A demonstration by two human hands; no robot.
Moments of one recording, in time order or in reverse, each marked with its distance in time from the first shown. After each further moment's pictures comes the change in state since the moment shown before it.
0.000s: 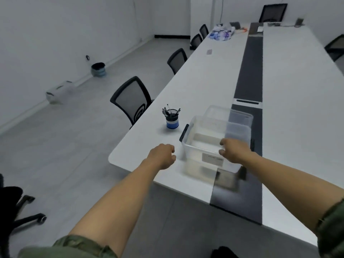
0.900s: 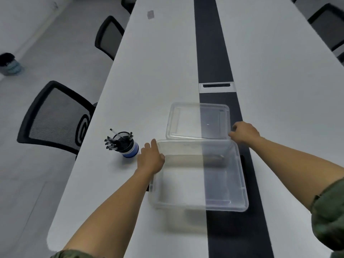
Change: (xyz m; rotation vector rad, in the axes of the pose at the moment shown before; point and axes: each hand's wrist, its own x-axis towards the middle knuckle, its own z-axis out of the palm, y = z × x) left_hand 0.322 0.076 0.028 -0.009 -0.069 0.055; right_hand 0.236 0.182 -0.003 0.374 -0.031 0.586
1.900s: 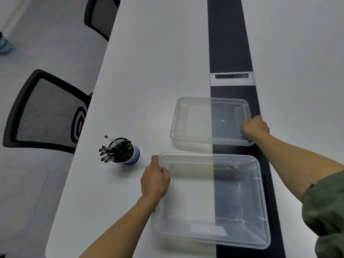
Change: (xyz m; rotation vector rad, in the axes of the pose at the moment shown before) left_hand 0.025 -0.016 0.046 -0.266 0.158 -0.096; right_hand 0.110 -0.020 0.028 0.260 0.077 0.428
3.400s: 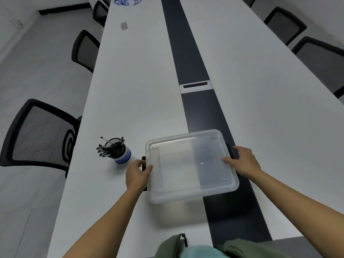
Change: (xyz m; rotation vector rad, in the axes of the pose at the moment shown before) left_hand -0.065 -0.026 -0.048 -0.330 -0.063 -0.102; right_hand -0.187 0.180 -0.017 0.095 -0.080 -0.218
